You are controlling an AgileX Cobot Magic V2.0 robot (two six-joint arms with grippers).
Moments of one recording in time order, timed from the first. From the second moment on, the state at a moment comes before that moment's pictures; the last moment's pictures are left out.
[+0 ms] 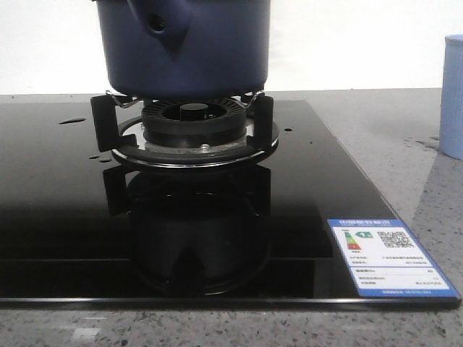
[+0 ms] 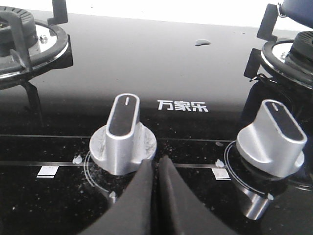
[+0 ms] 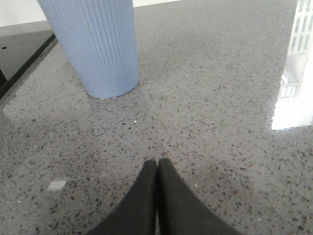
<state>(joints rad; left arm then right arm) -0.05 0.00 0.00 -0.18 0.34 0.10 -0.02 -0.01 0.01 -0.10 0.33 0.20</state>
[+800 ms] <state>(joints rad) -0.05 0.00 0.00 -1.02 0.12 0.10 -0.02 -0.01 0.01 0.15 -0.08 0.21</state>
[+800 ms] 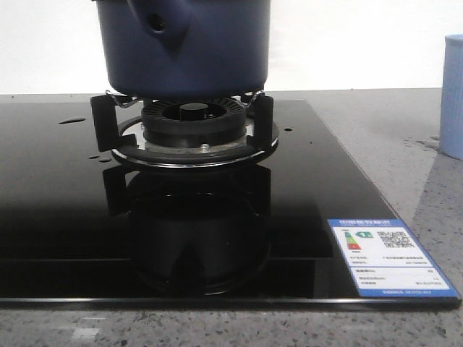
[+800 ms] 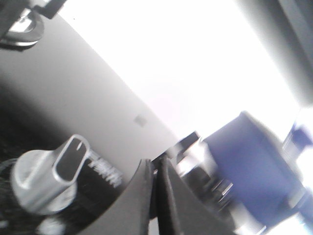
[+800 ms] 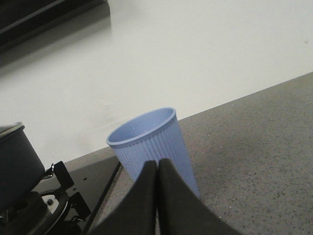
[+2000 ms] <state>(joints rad) -0.13 0.70 -0.58 -1.49 0.94 1.25 -0.02 0.54 -0.73 0.77 1.05 -0.37</state>
